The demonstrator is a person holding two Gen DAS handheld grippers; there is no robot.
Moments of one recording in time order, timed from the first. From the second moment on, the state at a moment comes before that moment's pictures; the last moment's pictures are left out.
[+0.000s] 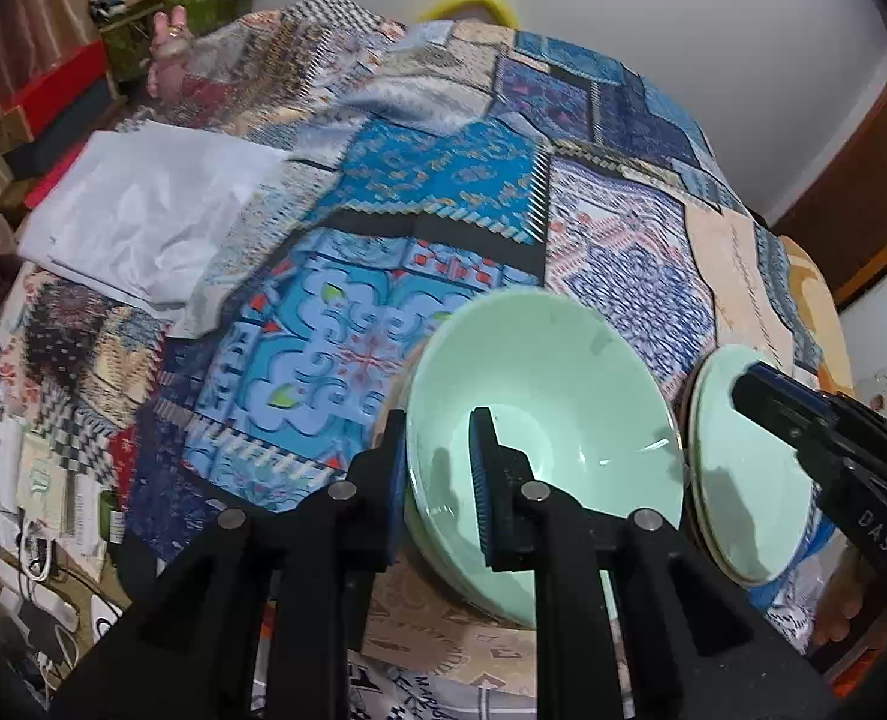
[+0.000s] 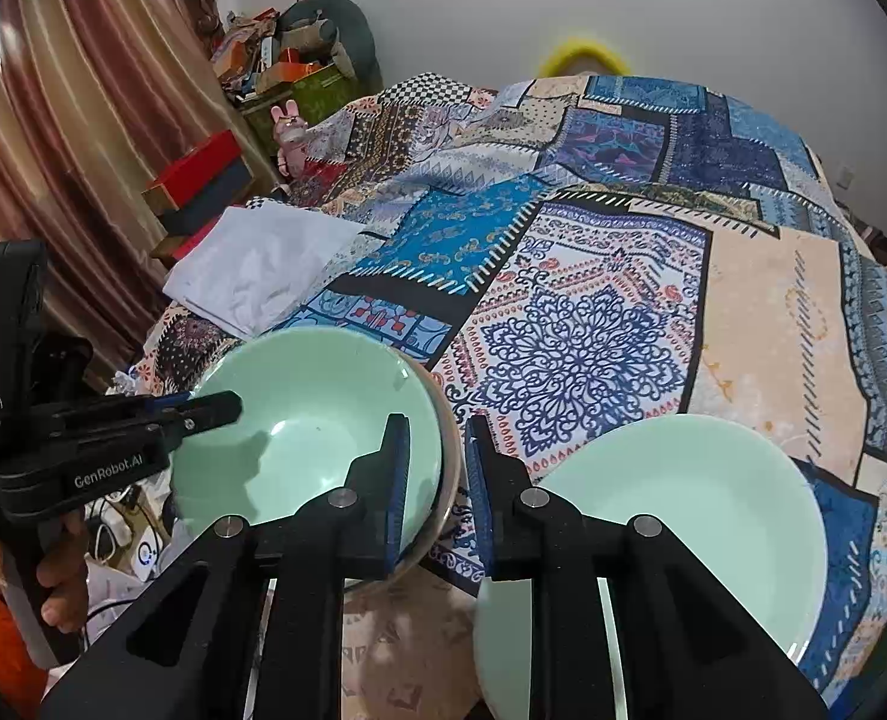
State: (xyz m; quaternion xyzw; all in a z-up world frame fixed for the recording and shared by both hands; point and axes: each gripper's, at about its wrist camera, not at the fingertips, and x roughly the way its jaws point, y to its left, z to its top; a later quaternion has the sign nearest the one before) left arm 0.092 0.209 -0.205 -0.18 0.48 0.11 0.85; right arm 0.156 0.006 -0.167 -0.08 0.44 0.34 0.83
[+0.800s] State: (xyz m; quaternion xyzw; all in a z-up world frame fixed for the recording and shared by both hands) left arm 0.066 0.219 -0.232 -0.20 0.48 0.09 0.85; right arm 0.155 0.022 -0.205 -0.07 0.48 0.37 0.79
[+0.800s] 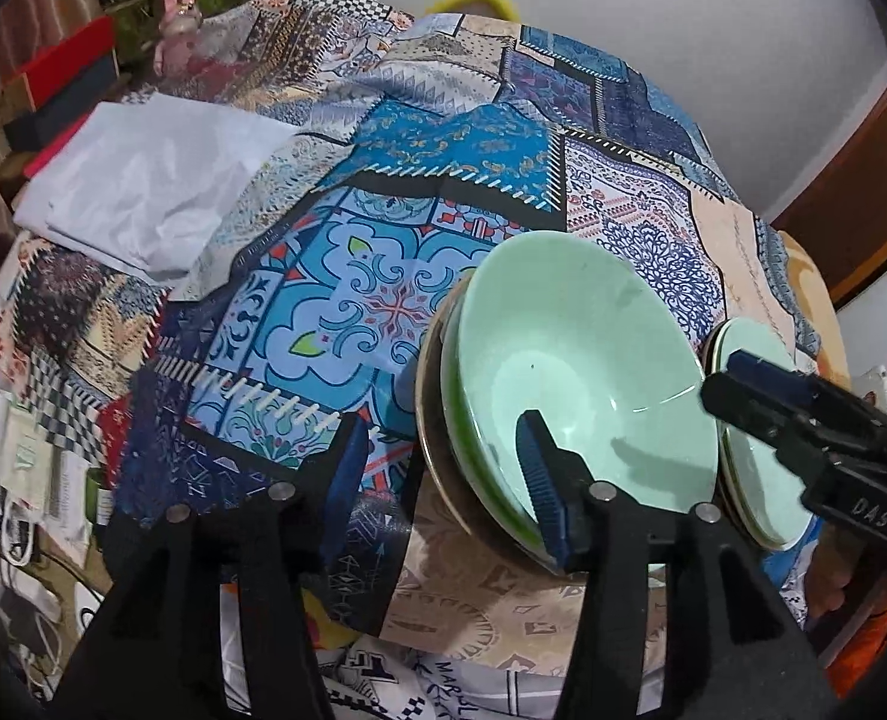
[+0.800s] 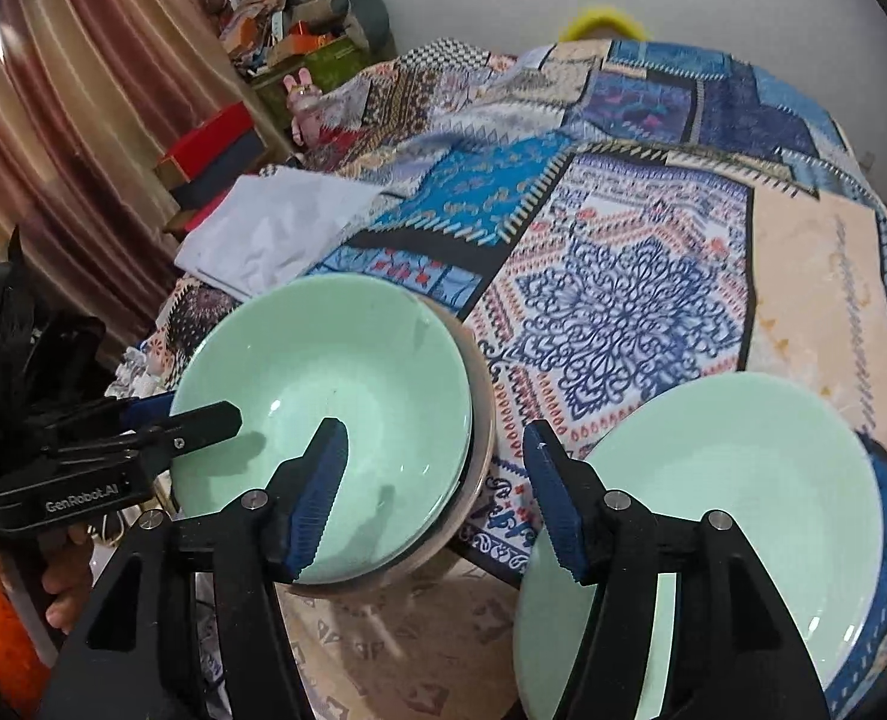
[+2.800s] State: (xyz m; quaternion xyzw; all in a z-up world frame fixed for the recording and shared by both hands) left arm 0.100 0.185 -0.203 -0.19 0.47 0.05 0.86; right arm 0.171 0.001 -0.191 -0.03 0.49 0.34 0.80
